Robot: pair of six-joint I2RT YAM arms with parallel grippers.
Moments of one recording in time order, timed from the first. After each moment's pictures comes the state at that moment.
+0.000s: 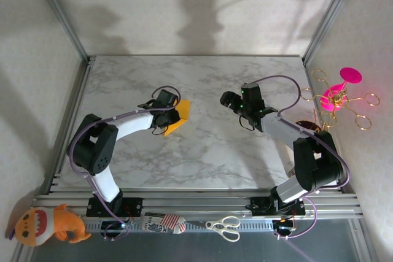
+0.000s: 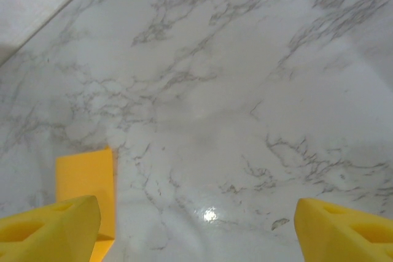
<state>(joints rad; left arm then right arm) -0.49 1.76 1.04 -0.29 -0.07 -0.84 0.40 1.54 0.89 -0.04 -0.07 0.75</state>
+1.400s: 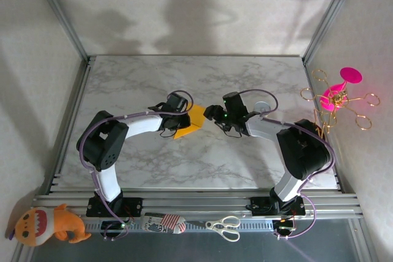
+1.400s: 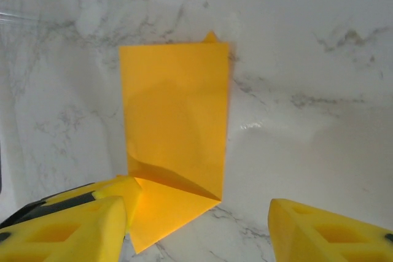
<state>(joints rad) -0.57 1.83 1.06 -0.22 0.04 -0.74 0.55 1.68 0.88 0.01 -0.26 1.00</state>
